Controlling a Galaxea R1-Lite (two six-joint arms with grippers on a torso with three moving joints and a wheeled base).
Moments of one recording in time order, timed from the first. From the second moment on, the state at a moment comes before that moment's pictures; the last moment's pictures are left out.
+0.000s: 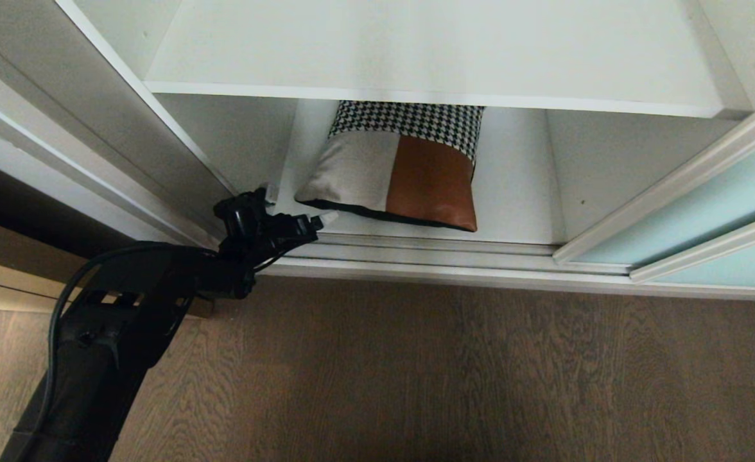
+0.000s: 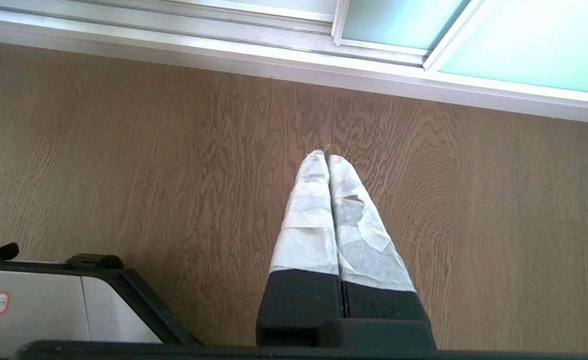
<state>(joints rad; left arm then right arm) -0.09 2.67 -1.94 -0.82 -0.51 -0.39 0.00 0.00 0.00 0.00 -0.01 -0.01</state>
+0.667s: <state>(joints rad) -0.03 2.66 -1.94 -0.85 -0.46 -0.40 0.00 0.00 0.00 0.00 -0.01 -0.01</state>
